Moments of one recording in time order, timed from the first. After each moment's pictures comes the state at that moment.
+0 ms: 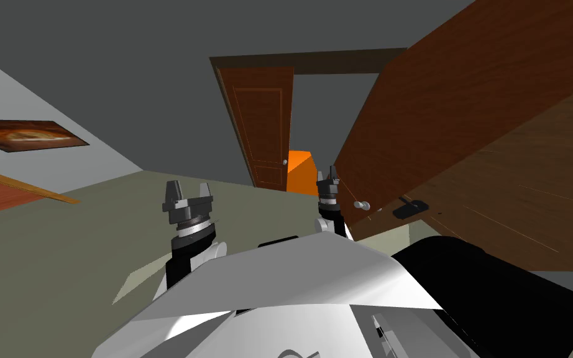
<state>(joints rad) 0.52 0.02 0.01 -2.25 0.07 -0.59 0.08</state>
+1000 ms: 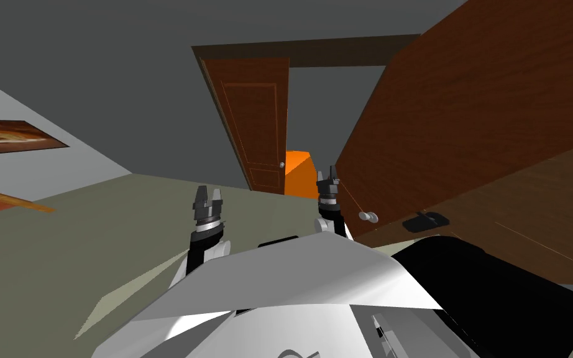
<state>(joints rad) 0.45 0.08 0.01 -2.03 0.01 -0.65 -0.07</state>
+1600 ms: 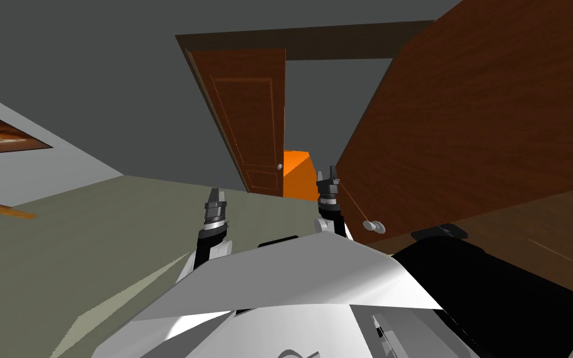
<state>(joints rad) 0.40 0.10 0.01 -1.90 -0.02 -0.68 -0.18</state>
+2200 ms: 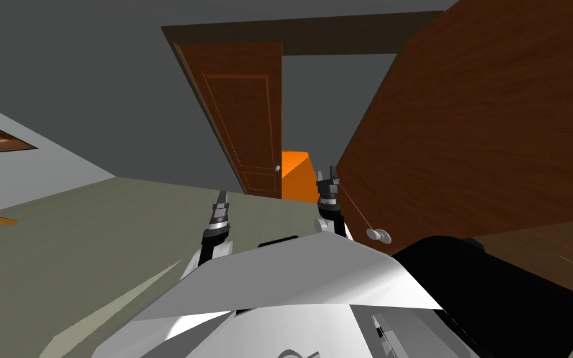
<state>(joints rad) 0.37 0.12 0.02 -1.78 -0.05 -0.71 -0.27</state>
